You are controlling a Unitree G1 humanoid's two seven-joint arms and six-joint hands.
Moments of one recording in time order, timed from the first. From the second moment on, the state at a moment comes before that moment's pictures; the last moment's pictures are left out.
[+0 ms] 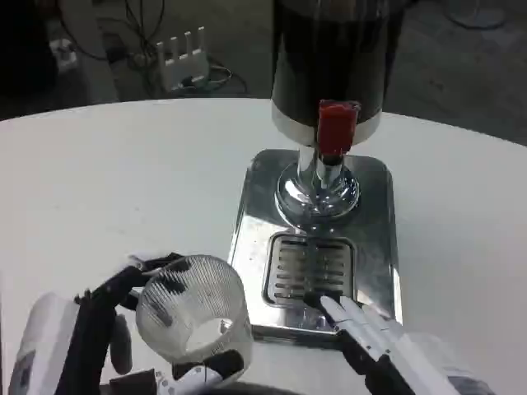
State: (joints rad) left arm 0.27 0.22 0.06 -0.34 0.48 -0.37 0.19; right arm 0.46 -0.15 0.27 -0.87 -0.90 0.03 0.36
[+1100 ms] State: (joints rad) left arm 0.03 0.27 0.14 -0.05 0.46 -0.40 0.21; right arm 0.51 -0.15 0.21 -0.91 -0.88 0.03 0.36
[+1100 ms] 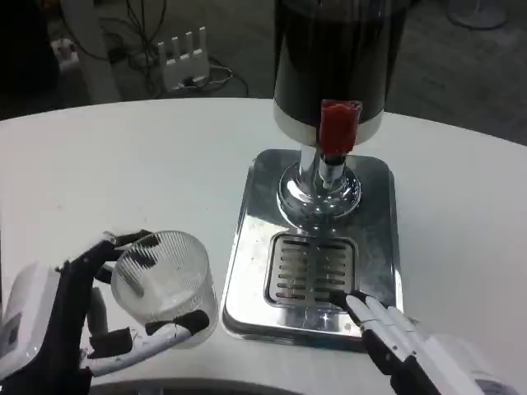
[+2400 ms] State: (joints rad) left arm -0.65 0.23 -0.17 0.60 0.51 -0.30 0.21; right arm 0.59 -0.17 0.17 -0.91 -0.82 0.02 0.29
